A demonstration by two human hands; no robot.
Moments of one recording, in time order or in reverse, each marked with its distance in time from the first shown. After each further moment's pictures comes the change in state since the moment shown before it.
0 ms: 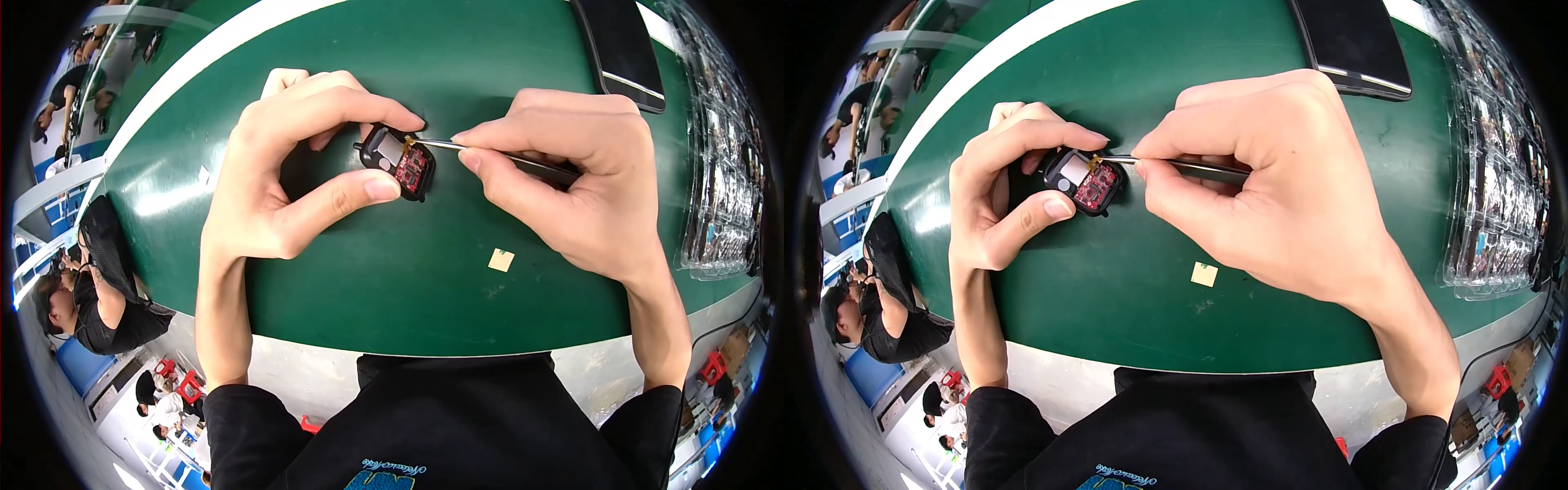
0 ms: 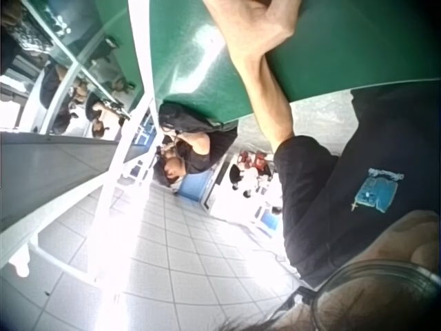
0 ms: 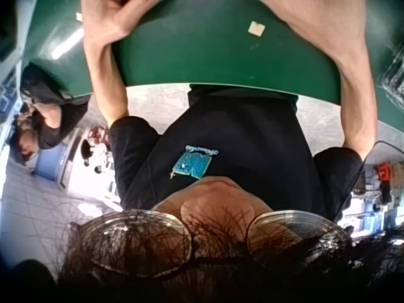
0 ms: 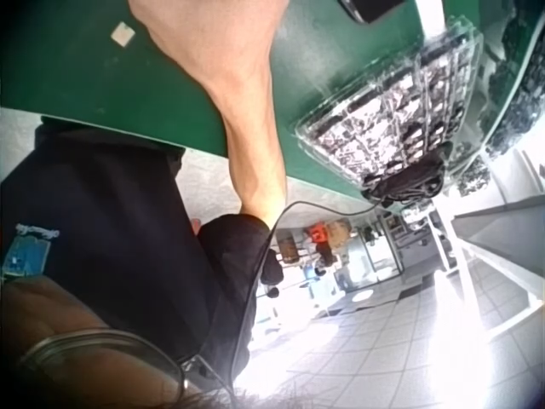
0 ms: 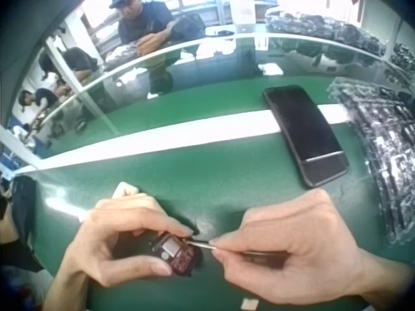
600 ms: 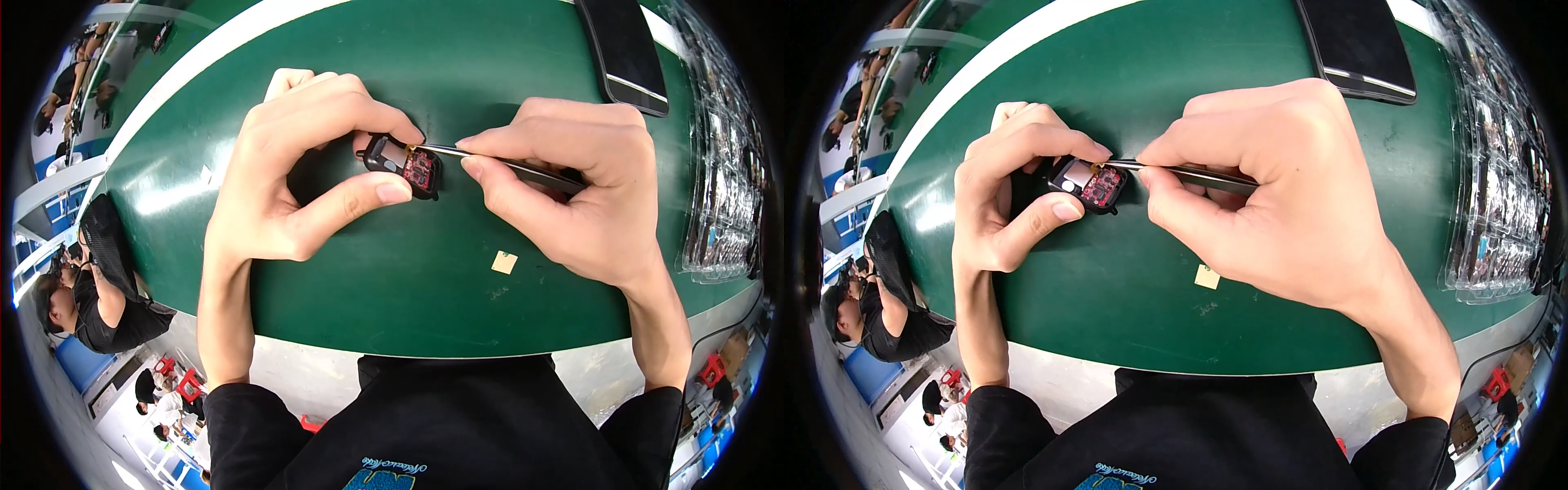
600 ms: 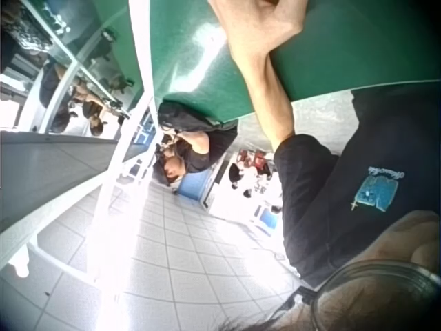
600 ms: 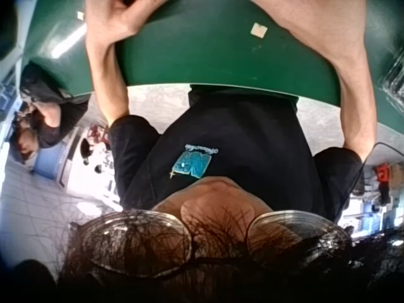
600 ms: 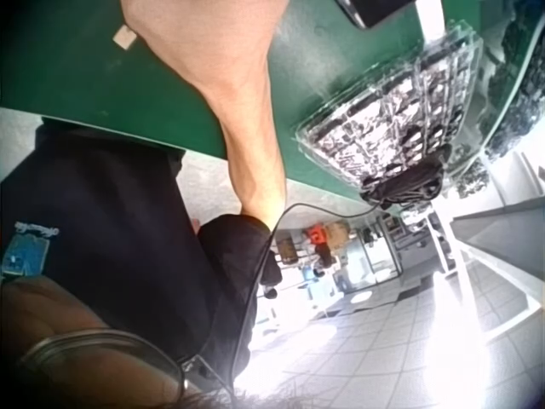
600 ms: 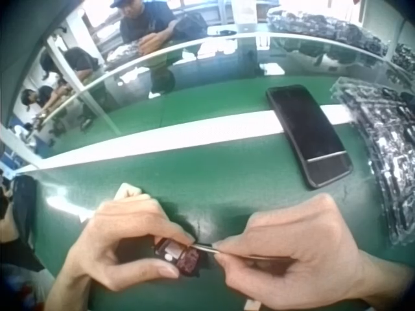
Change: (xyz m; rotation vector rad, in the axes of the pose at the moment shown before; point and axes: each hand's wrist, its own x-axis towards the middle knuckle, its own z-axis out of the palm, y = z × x) left_hand 0.003 -0.002 0.002 0.035 0.015 0.120; right_hand -0.001 -0.001 0.003 -0.029 0.010 -0.031
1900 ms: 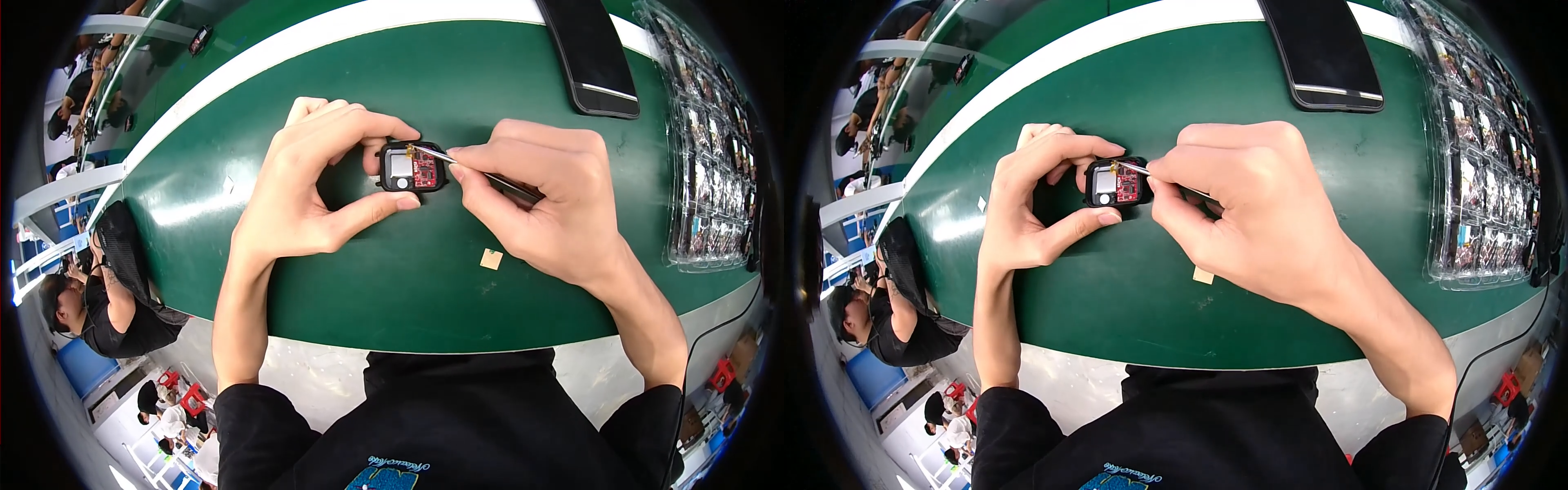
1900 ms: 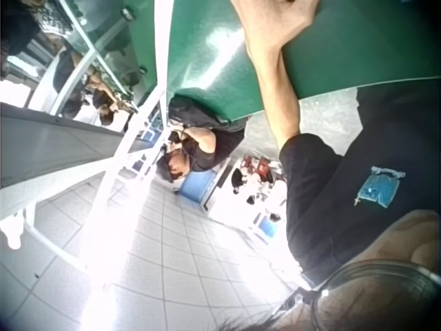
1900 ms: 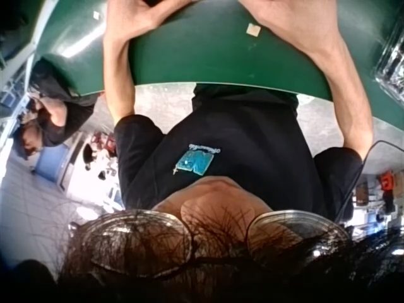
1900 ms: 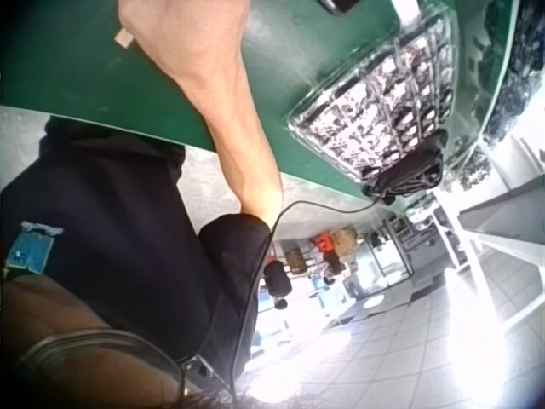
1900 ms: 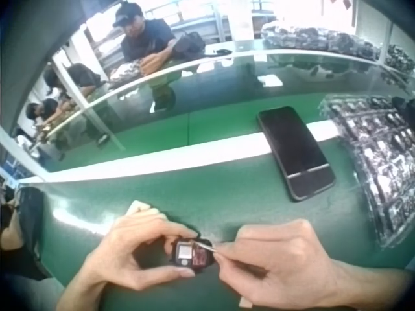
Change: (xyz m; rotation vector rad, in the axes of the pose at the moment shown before) left_hand -0.002 0.009 0.005 0.070 0.053 -0.058; right_hand -0.008 0.003 0.009 -0.032 0.096 -0.090
